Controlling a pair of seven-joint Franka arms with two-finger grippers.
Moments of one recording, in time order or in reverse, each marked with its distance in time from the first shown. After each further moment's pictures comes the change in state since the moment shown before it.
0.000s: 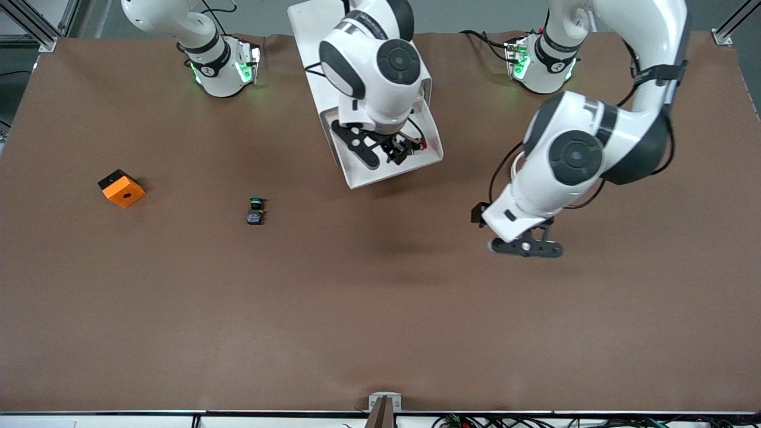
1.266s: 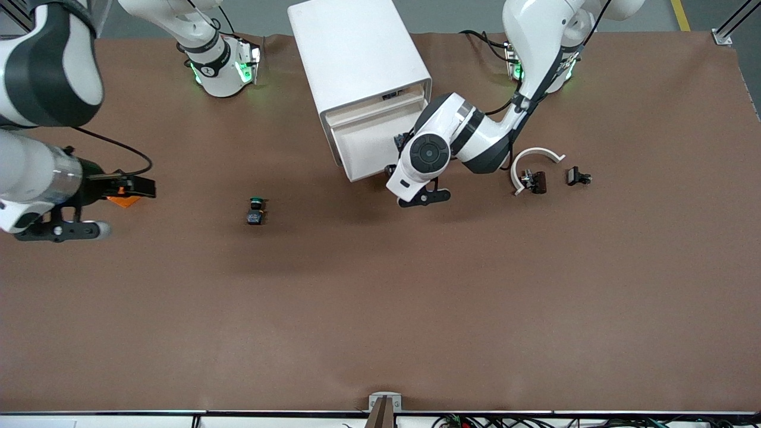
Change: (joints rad) left arm -0.193 0.112 -0.117 -0.192 -0.258 0.043 -0.485; right arm -0.773 -0.199 -0.016 0.002 -0.067 -0.245 -1.524
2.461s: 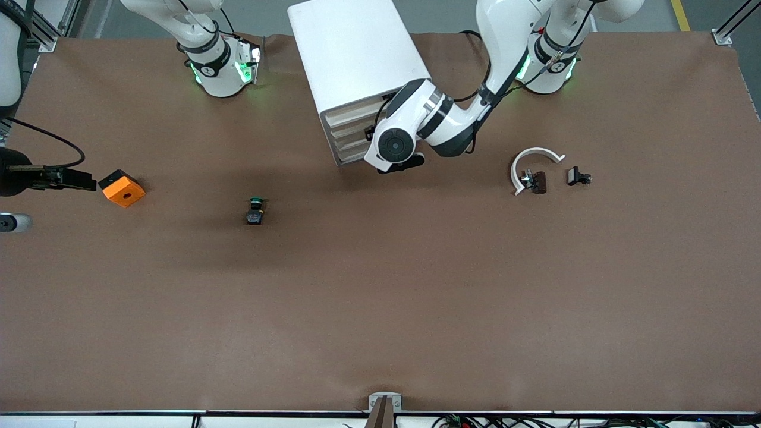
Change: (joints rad) left arm -0.089 0.046 -0.030 0.007 -0.188 -0.115 -0.115; right arm -0.118 -0.017 -0.009 0.032 -0.033 -0.044 -0.050
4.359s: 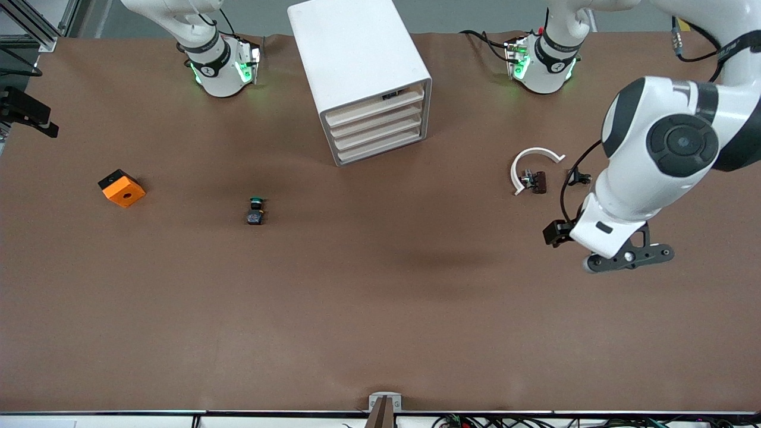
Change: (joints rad) left arm 0.512 -0.228 0.081 0.320 0.605 -0.085 0.503; right arm -0.008 -0.308 0.015 -0.166 0.014 0.073 -0.013
